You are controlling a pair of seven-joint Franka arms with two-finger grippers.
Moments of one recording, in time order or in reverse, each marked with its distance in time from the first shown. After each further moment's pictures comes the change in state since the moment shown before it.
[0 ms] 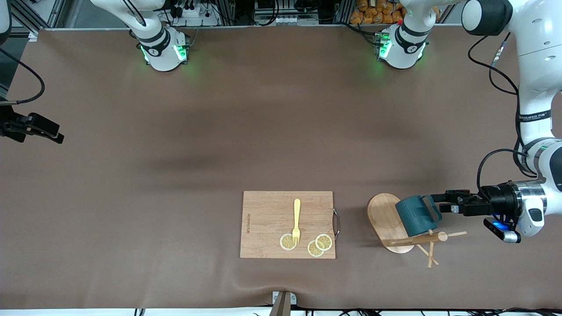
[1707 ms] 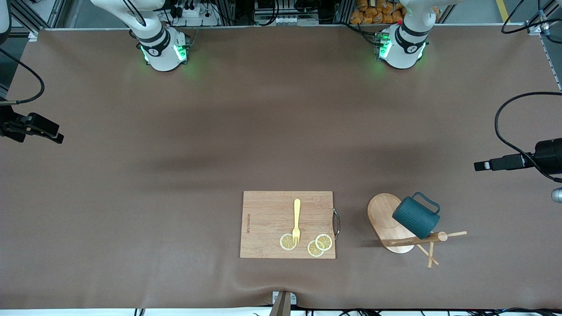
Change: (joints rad) left arm -0.059 -0.341 -0.001 0.001 0.860 0.005 -0.017; right arm 0.000 0.000 -0.002 0.000 -0.001 0.000 0.000
